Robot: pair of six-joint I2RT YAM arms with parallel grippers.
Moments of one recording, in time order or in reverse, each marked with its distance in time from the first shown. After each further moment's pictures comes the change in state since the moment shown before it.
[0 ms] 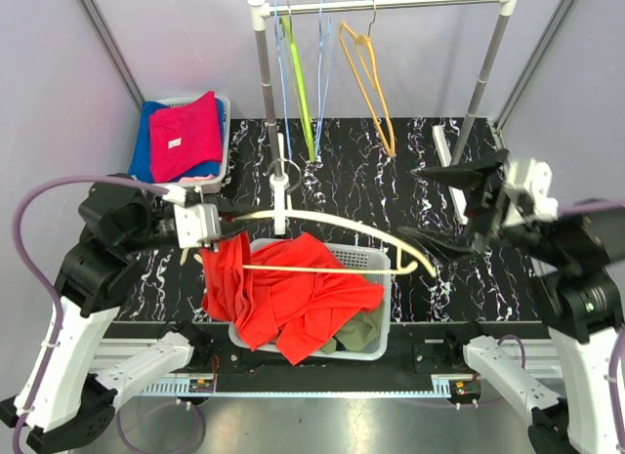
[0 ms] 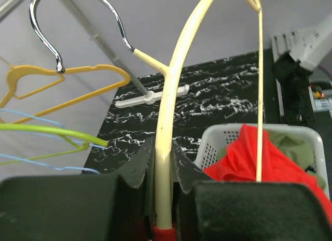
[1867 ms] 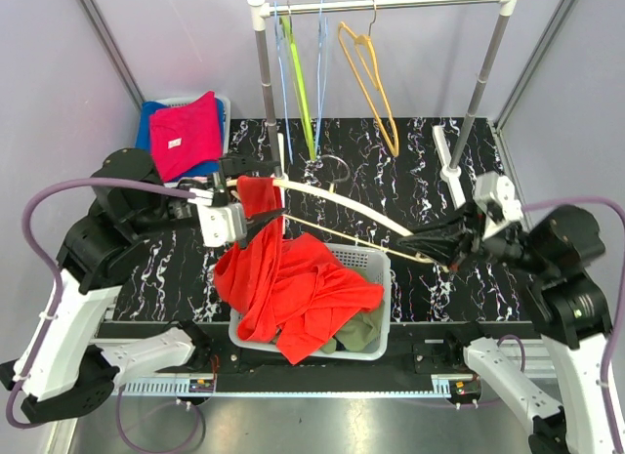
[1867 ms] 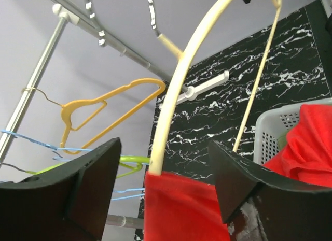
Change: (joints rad) left arm -0.186 0.157 0.203 -0.111 -0.195 0.373; right arm 0.005 -0.020 -0.132 -0.153 -0.107 0.071
